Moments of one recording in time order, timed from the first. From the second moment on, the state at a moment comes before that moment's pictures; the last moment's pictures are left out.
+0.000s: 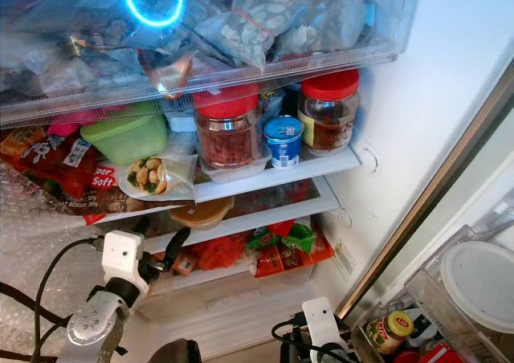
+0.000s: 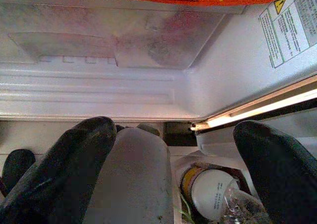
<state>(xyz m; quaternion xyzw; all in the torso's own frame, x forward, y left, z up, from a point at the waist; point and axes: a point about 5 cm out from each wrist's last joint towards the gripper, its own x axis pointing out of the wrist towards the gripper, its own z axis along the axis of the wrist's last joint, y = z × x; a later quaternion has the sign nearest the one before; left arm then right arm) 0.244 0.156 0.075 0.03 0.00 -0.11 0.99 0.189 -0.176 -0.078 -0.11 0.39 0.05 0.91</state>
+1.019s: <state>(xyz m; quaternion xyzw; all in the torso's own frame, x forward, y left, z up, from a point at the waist) 0.244 0.162 0.067 0.05 0.01 -0.09 0.99 0.188 -0.175 -0.079 -0.12 0.39 0.05 0.91</state>
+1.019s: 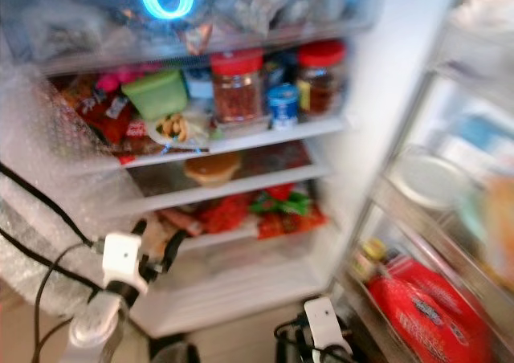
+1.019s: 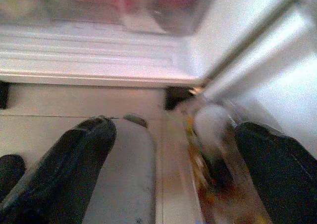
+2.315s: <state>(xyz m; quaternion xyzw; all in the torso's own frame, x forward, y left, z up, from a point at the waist) 0.181 0.221 -0.070 0.03 0.38 0.04 0.92 0.183 -0.176 -0.081 -0.11 0.41 0.06 0.90</state>
